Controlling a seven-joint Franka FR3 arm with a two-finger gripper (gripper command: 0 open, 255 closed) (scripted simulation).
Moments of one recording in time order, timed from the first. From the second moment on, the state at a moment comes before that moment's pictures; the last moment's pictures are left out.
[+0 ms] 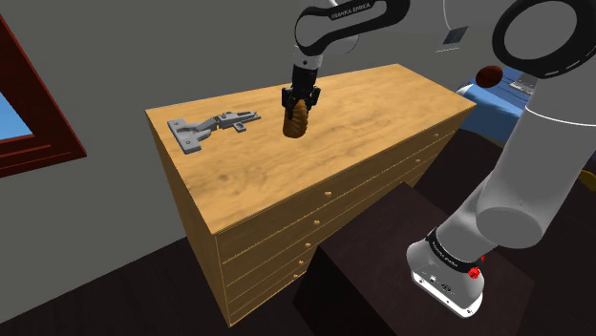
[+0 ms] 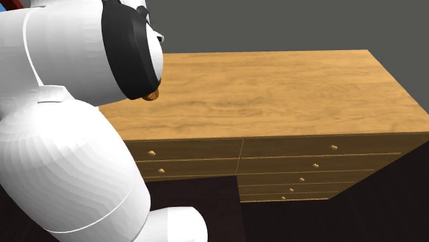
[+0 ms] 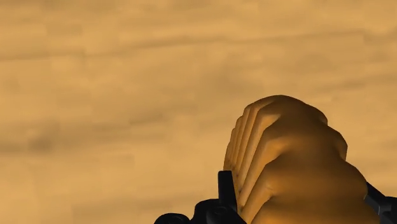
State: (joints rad) arm 0.14 0.27 -0.01 -1.83 0.13 2.00 0.16
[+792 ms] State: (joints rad) arm 0.14 0.30 -0.01 -1.81 0.13 1.98 0.15
